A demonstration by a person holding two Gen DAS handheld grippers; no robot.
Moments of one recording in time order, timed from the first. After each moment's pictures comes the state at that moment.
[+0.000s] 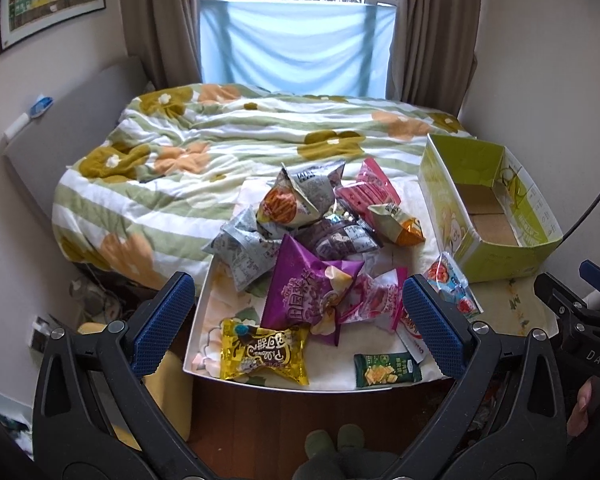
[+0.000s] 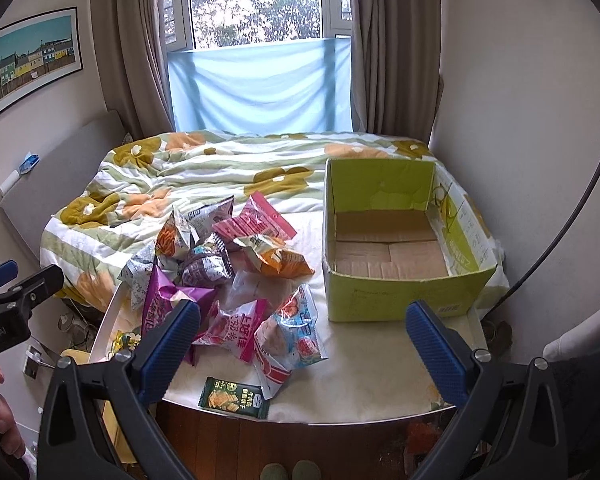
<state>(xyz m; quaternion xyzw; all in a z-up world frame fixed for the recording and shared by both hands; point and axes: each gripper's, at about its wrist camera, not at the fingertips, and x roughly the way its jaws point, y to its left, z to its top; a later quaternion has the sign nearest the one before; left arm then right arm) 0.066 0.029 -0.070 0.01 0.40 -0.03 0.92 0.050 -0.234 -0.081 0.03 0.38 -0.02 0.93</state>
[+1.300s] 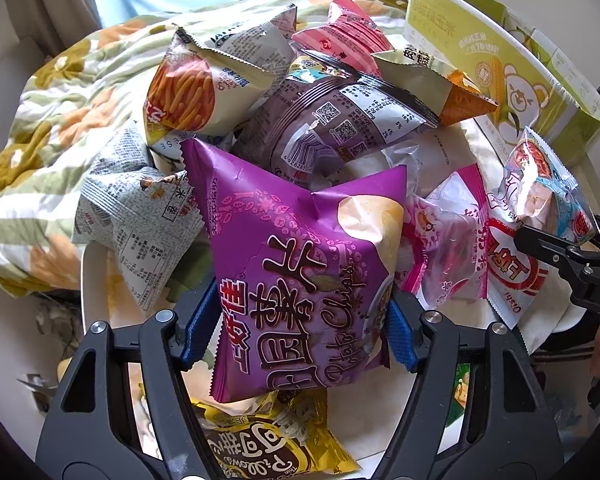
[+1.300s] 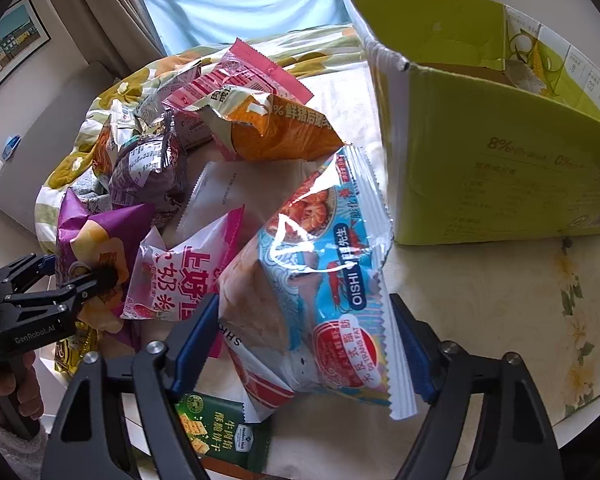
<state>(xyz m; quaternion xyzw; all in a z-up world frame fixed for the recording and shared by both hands) 0.191 0.004 -0.262 0.10 0.52 -0.15 0.83 0.154 -0.239 -0.269 0.11 0.51 0.04 0.85</state>
